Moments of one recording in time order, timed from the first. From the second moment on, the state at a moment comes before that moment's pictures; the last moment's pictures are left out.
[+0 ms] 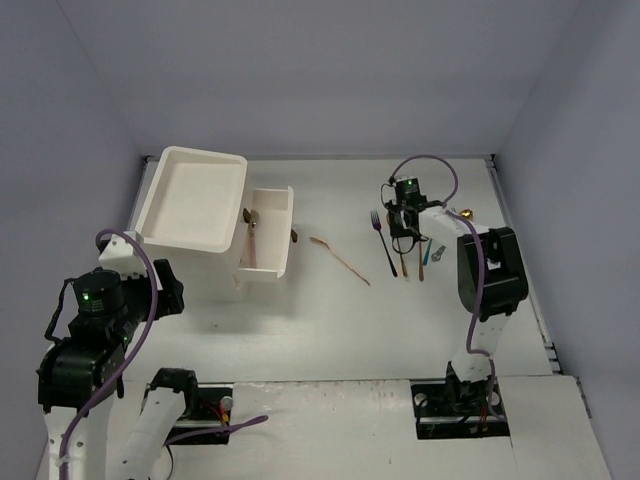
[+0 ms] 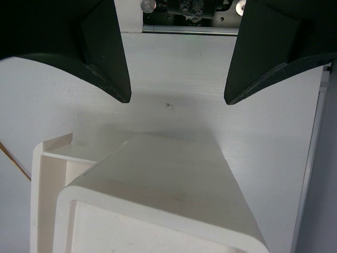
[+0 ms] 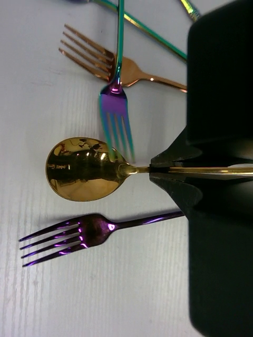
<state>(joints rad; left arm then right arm) -0.07 0.57 1.16 -1.15 -0.06 -0.18 0.24 1.91 1.22 -0.26 0.10 0.10</state>
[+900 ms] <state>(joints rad) -0.07 0.57 1.16 -1.15 -0.06 -0.18 0.82 1.86 1.54 -0.10 0.18 0.76</state>
